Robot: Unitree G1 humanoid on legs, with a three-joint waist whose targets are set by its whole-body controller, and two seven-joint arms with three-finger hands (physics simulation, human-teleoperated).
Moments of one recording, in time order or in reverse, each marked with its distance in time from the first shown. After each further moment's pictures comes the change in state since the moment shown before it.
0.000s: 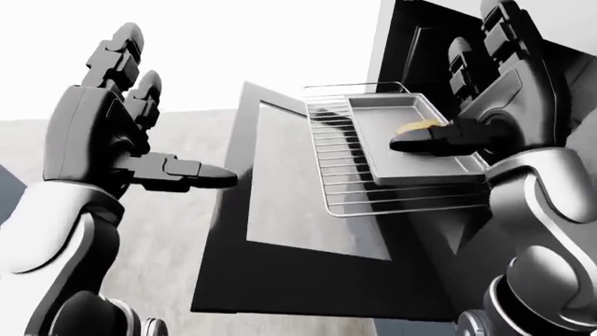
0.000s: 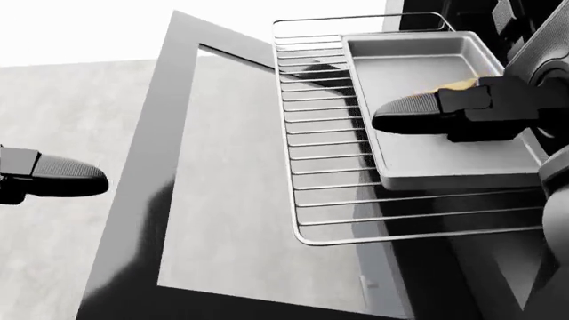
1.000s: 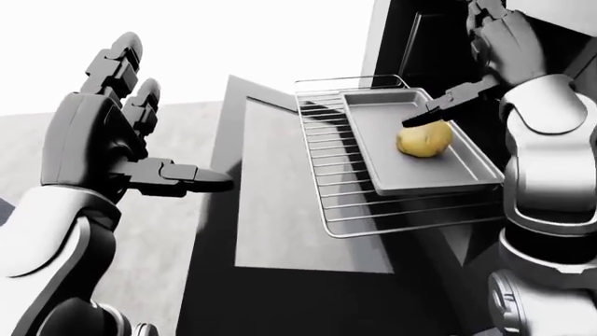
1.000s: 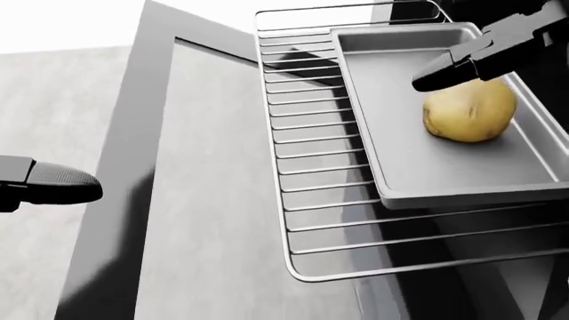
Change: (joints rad) left arm 0.030 0.035 0.031 0.003 -0.108 0.009 0.064; right arm -0.236 -0.216 0.173 0.503 -0.651 -0.166 0.463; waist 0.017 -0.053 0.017
